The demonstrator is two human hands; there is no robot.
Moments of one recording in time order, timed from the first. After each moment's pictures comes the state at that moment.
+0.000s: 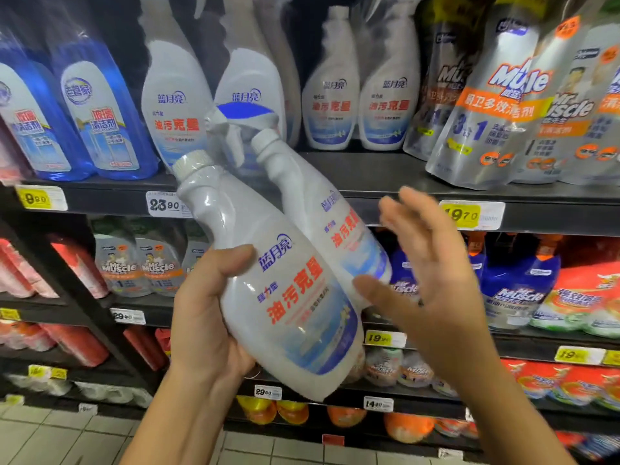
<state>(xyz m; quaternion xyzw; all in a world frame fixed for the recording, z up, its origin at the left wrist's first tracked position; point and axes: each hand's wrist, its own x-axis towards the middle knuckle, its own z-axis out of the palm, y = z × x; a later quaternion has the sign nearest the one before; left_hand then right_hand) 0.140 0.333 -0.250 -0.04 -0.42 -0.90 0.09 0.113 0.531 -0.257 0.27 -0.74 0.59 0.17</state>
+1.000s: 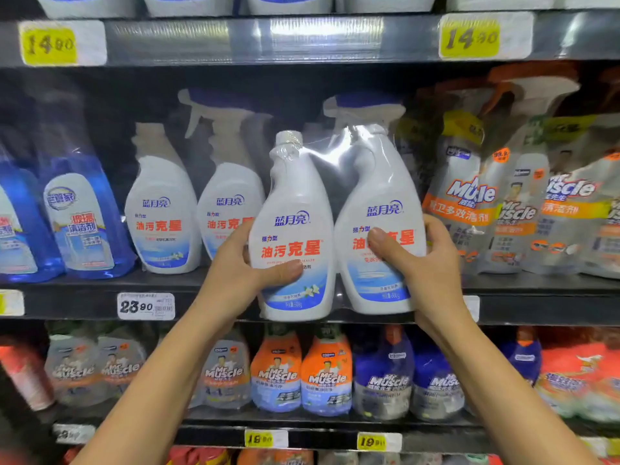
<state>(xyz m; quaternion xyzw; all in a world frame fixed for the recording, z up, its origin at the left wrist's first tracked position) -0.002 0.315 -0.188 -0.13 -0.74 -0.64 0.13 -0.005 0.540 -0.192 0.11 -0.61 0.74 0.26</state>
